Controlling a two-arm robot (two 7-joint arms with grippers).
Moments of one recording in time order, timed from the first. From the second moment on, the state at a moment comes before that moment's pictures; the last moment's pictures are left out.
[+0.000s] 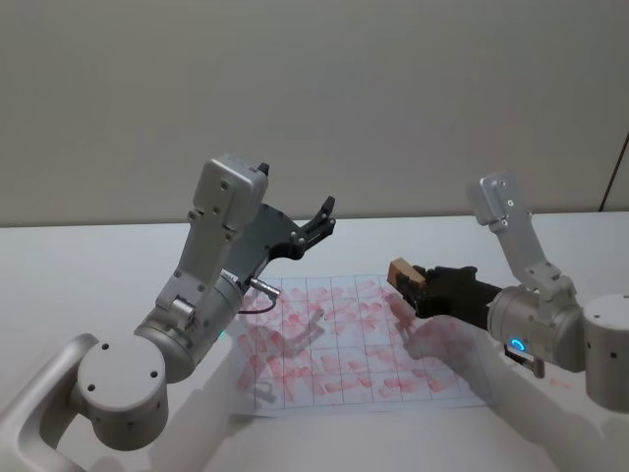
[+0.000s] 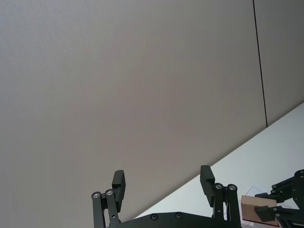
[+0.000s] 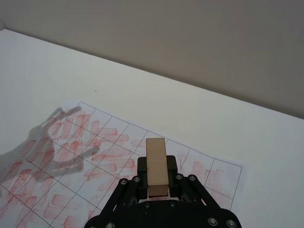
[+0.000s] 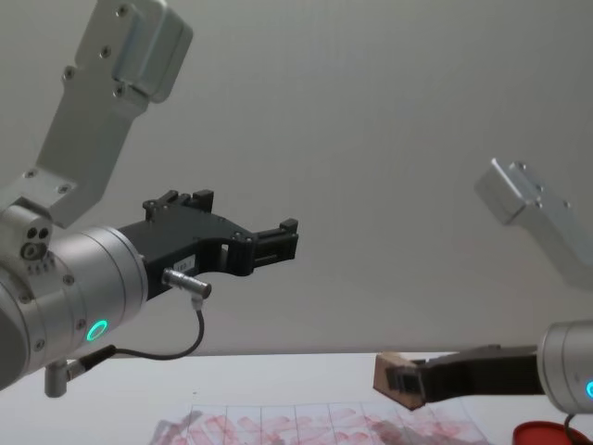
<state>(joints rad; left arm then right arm) -0.24 0.38 0.45 -1.63 -0.20 0.01 -0.01 0.32 0.15 -0.28 -1.36 0.12 0.45 0.44</state>
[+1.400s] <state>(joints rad) -0.24 0.38 0.45 -1.63 -0.20 0.01 -0.01 0.36 0.15 -0.31 -1.28 0.06 0.53 0.51</state>
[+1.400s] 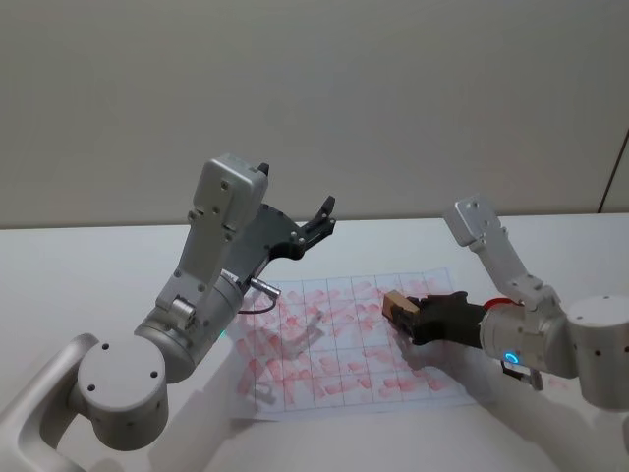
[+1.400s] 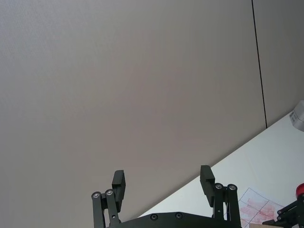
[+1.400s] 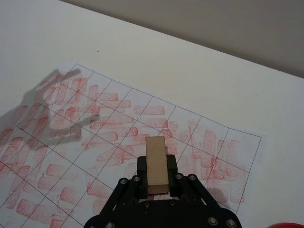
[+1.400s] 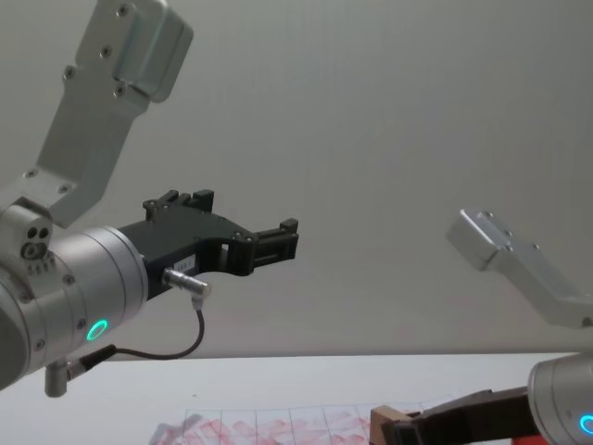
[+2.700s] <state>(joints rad) -0.24 0.38 0.45 -1.63 -0.20 0.01 -0.01 0.18 0.26 -0.24 -1.58 0.13 0.49 0.26</state>
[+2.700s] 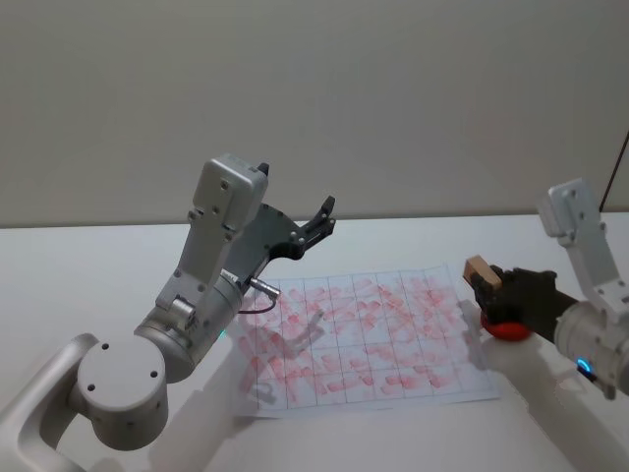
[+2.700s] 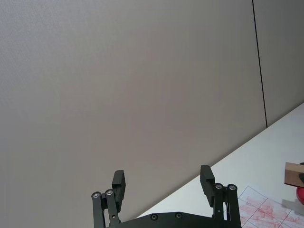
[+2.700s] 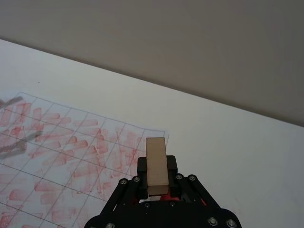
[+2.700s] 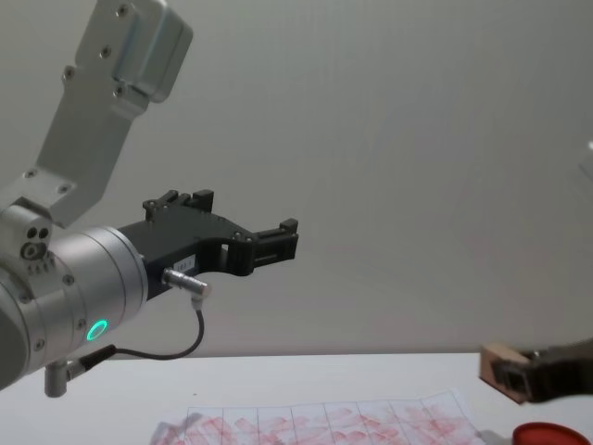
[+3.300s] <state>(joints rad) -0.24 0.38 0.45 -1.63 -0.20 0.01 -0.01 0.14 0.28 -0.23 -1.55 0.14 0.51 0.22</state>
